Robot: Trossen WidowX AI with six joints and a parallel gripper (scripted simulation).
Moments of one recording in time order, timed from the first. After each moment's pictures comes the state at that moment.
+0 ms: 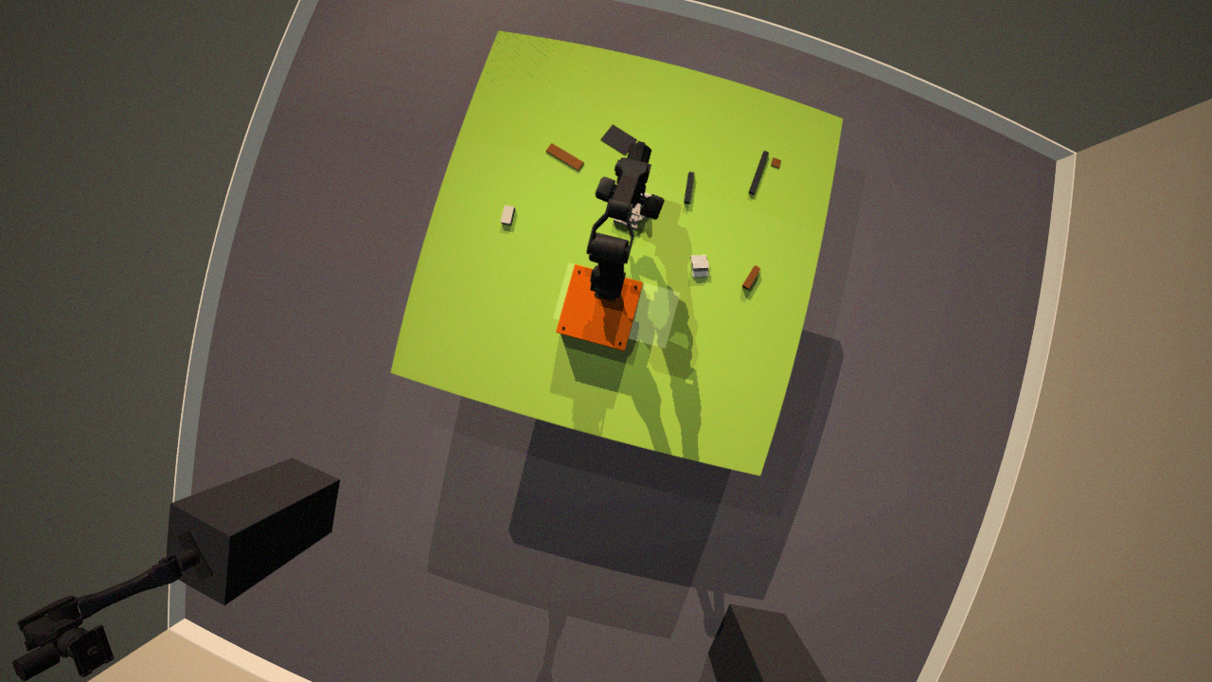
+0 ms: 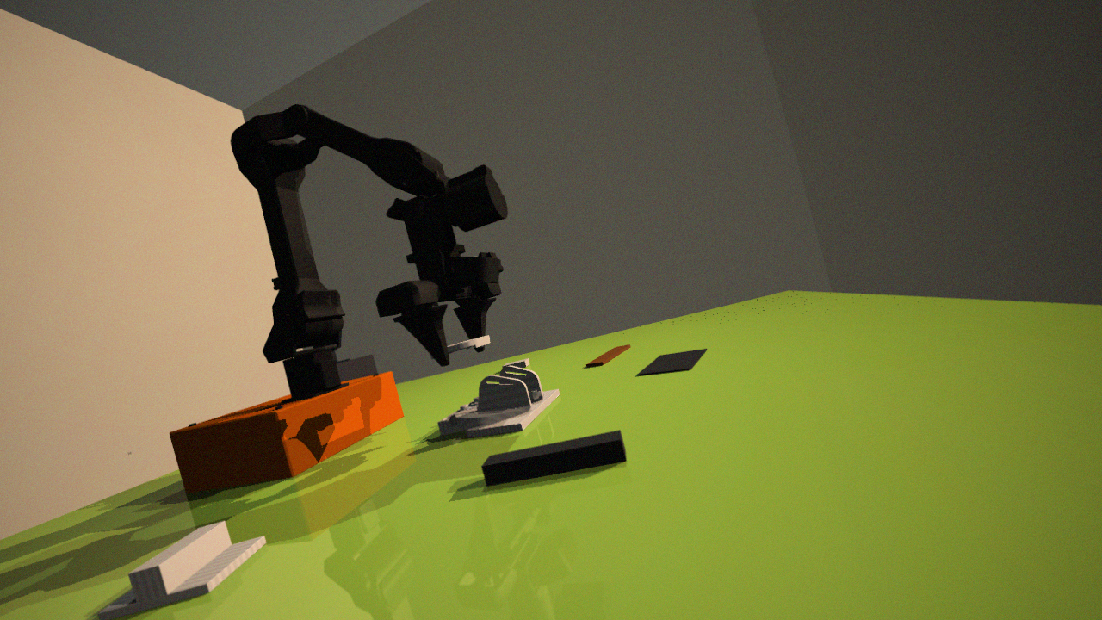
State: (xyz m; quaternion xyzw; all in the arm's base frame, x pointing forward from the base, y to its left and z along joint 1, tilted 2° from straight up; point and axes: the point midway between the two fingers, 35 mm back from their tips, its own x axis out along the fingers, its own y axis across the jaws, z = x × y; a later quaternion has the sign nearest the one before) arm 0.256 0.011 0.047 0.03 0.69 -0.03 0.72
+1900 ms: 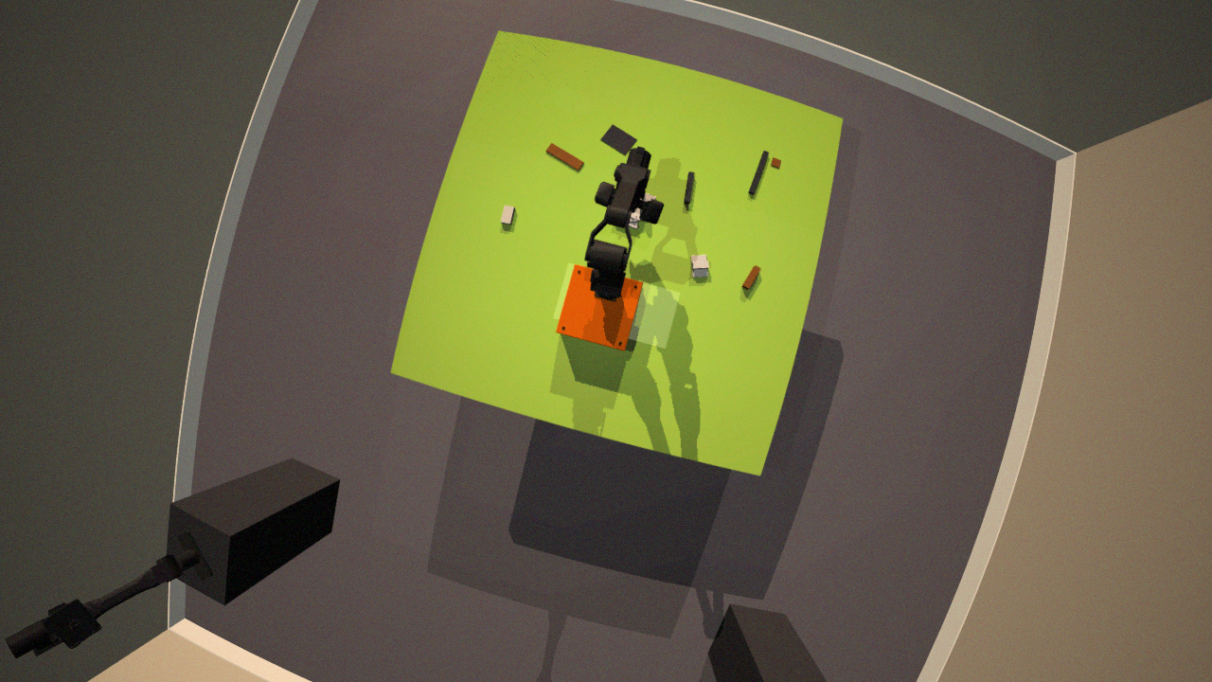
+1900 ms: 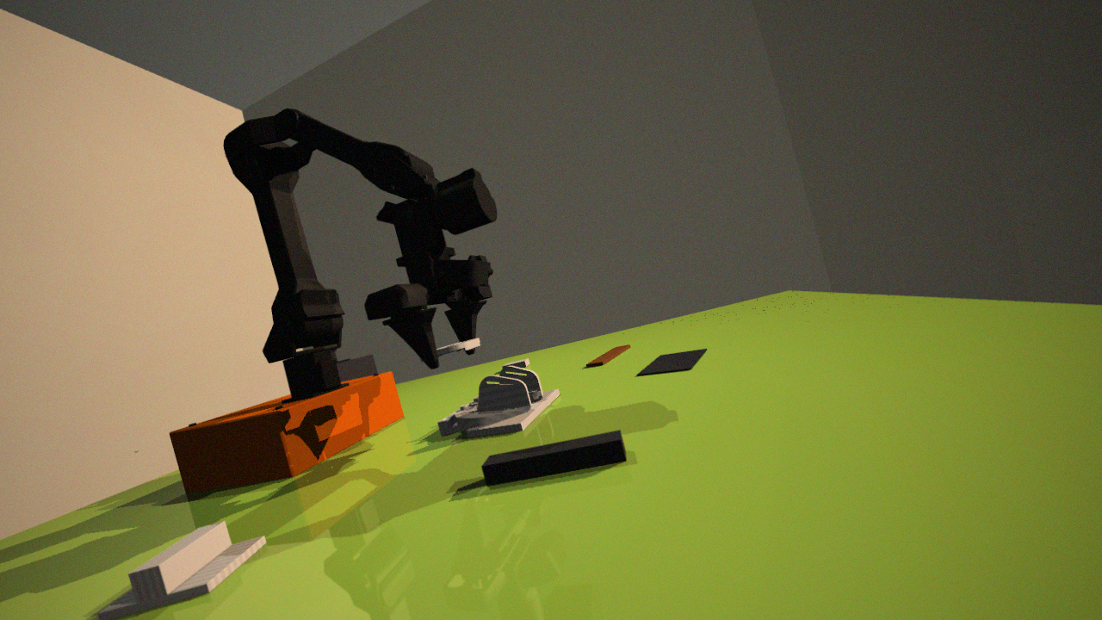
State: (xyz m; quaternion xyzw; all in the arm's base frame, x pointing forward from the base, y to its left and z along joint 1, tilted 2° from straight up) arm 0.242 0.008 0.046 0.03 0.69 -0.02 0.72
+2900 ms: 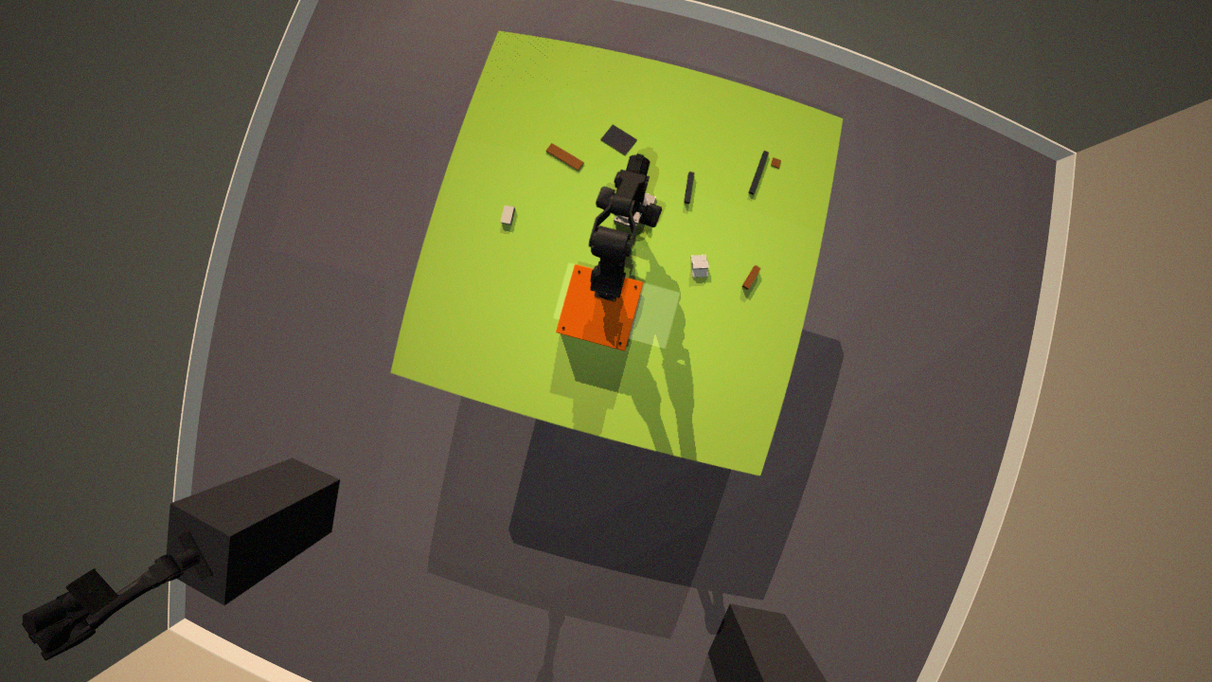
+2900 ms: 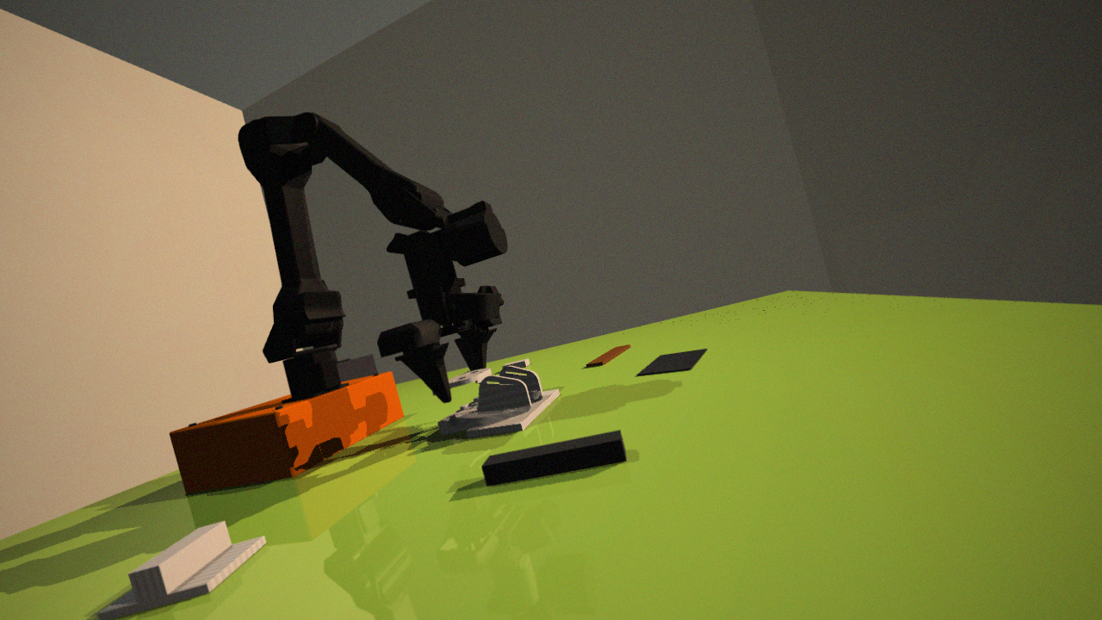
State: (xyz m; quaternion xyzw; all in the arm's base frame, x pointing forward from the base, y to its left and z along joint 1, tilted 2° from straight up) arm 0.248 0.008 0.002 0.03 0.68 -0.02 0.73
